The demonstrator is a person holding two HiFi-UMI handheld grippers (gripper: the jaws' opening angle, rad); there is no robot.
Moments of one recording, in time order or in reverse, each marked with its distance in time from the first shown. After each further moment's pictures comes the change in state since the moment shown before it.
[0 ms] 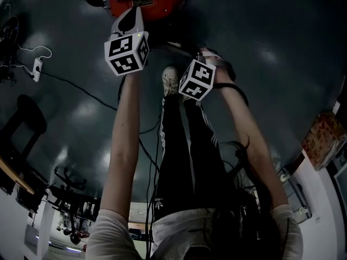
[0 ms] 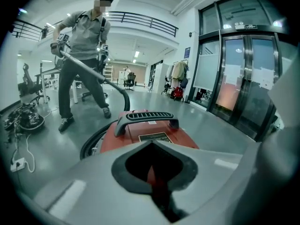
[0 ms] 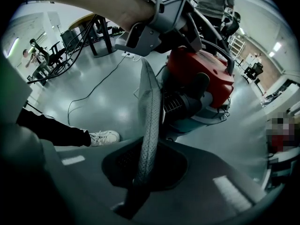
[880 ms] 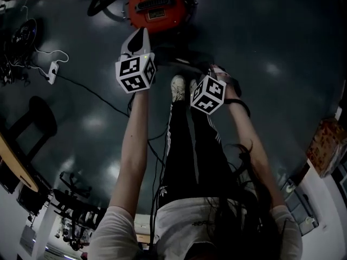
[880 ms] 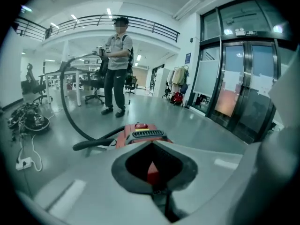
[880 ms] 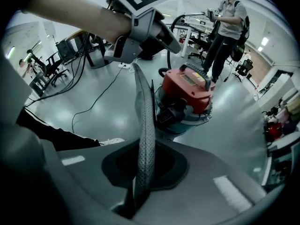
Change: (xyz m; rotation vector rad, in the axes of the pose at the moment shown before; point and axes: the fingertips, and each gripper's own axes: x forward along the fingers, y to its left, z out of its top) left arm -0.079 -0.008 0.028 -0.027 -0.039 0.006; right arm -0.079 0.022 0.004 0.093 -0.071 -0.027
